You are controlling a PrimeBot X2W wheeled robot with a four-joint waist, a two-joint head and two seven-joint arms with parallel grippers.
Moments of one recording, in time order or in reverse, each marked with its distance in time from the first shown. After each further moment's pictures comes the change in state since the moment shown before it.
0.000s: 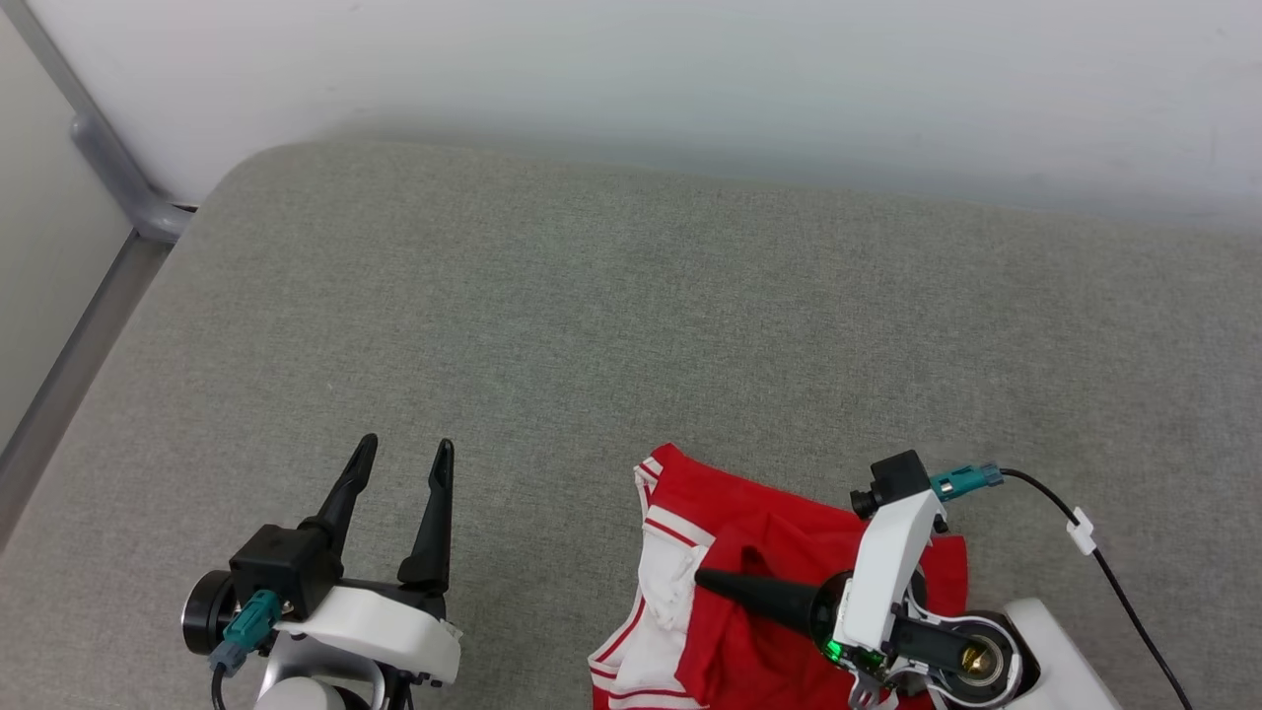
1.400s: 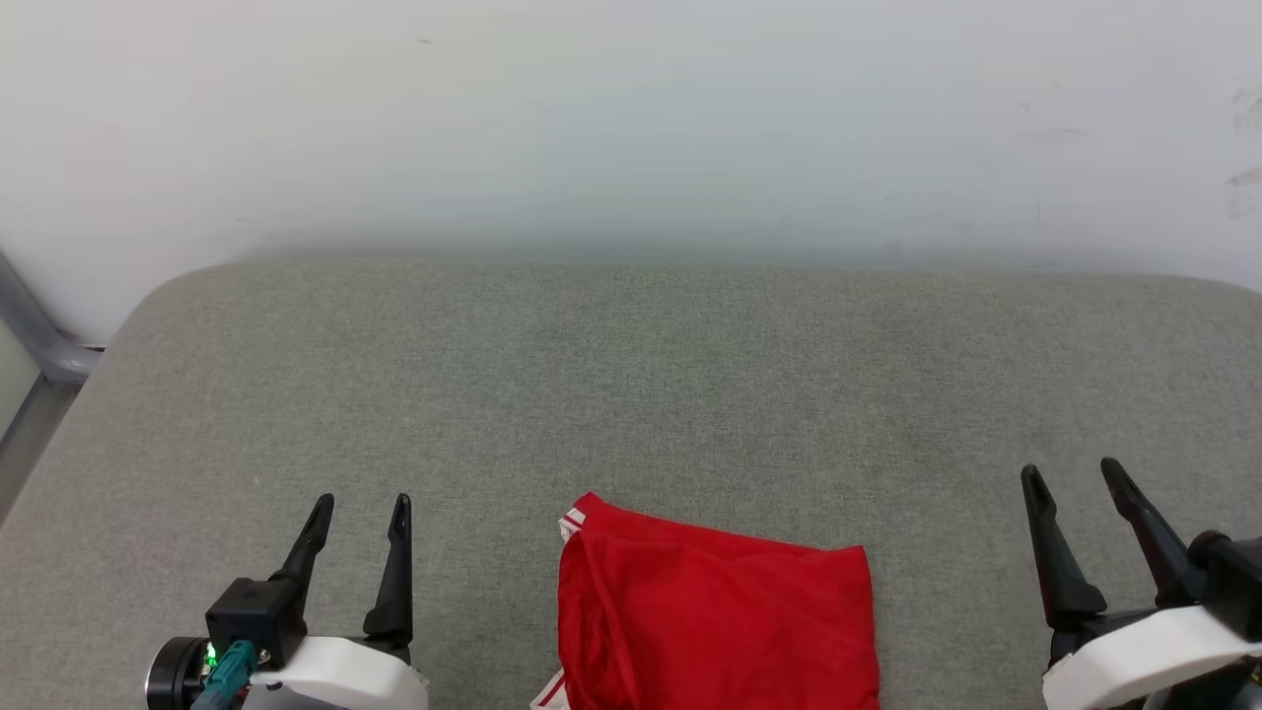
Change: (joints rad) left arm 0.078 -0.012 0.074 0.015 0.054 0.026 0.000; right arm 0.364 -0.077 -0.333 -0.541 -1.003 0.000 -0.748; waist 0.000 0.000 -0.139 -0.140
